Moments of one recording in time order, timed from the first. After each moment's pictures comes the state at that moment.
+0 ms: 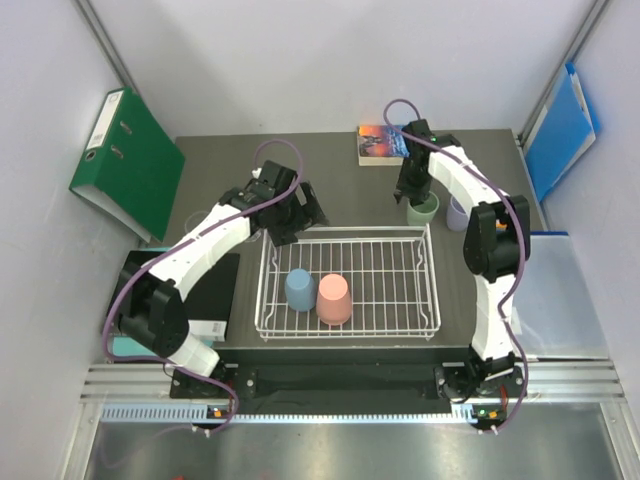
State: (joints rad) left arm -0.51 1.55 1.30 -0.67 0.09 -0.90; right arm 0.29 2.12 1.87 -0.96 0.09 0.56
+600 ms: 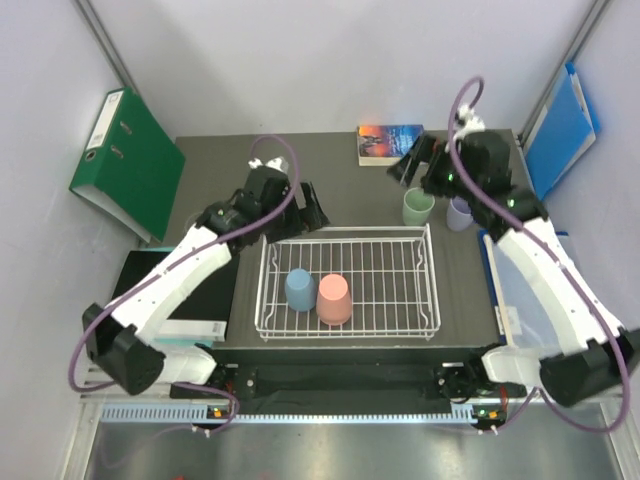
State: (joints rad) left arm -0.56 1.36 1.29 -0.67 0.04 -0.79; right arm 0.34 1.30 1.43 -0.53 -0.13 0.56
